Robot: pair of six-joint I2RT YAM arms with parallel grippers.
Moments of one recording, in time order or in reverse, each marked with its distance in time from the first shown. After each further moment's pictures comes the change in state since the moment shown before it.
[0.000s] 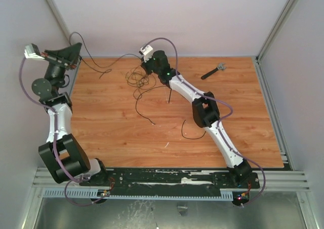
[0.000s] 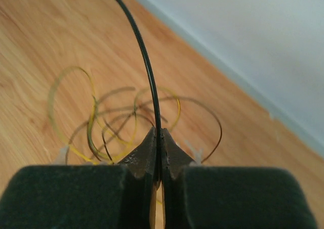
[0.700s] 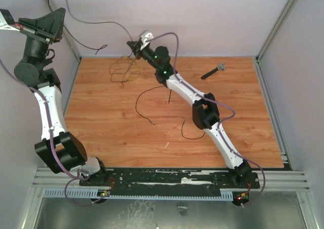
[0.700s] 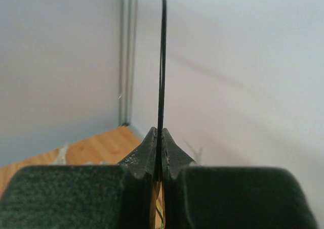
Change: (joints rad) left arm -0.043 0.107 0.490 -0.020 -0.072 -0.107; right arm 0.065 -0.031 0.011 0.502 -0.033 0.109
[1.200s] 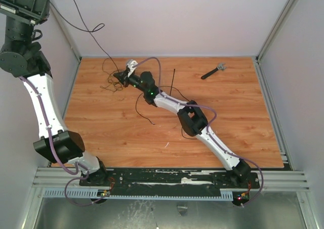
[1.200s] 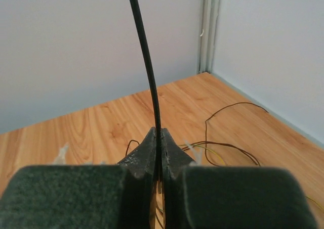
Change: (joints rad) left arm -0.012 0.106 0.400 -0.105 -0.048 0.002; right arm 0.114 0.177 -0.069 0.153 -0.069 0.137
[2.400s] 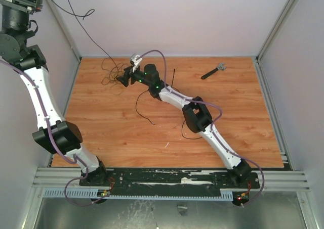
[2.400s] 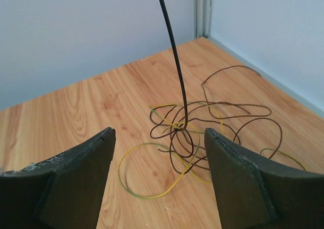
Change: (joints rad) left arm 0.042 0.126 0.142 -0.191 -0.031 0.152; right arm -0.068 -0.071 -0.031 -0.230 -0.097 0.024
